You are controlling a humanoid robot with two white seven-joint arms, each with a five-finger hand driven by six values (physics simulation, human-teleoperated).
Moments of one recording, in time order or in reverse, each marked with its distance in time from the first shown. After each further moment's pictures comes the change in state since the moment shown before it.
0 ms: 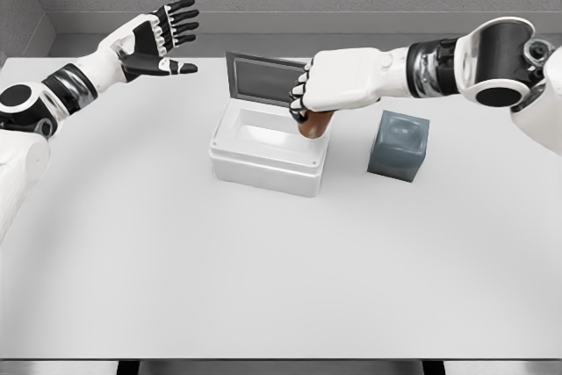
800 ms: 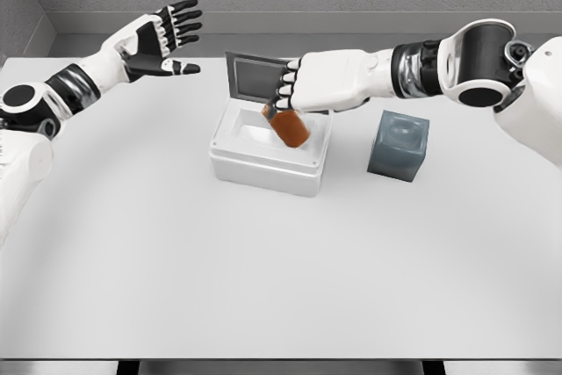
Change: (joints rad) left arm -0.002 -0.008 -0.001 -0.001 0.000 0.000 0.000; right arm 0.003 0.048 -0.003 0.030 0.020 0.000 0.000
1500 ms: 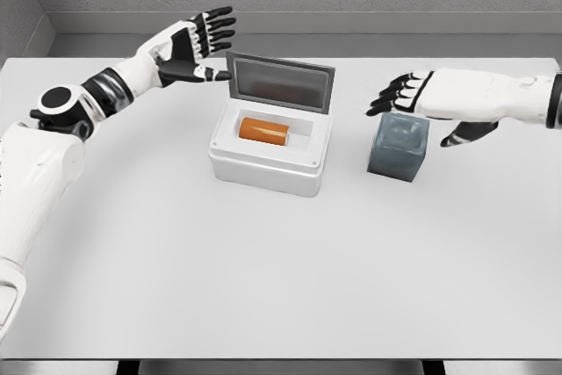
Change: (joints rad) left arm -0.006 -0.083 -0.022 0.011 -0.015 0.001 0.000; right arm 0.310 -0.366 -0.266 -0.050 -0.403 -0.001 0.000
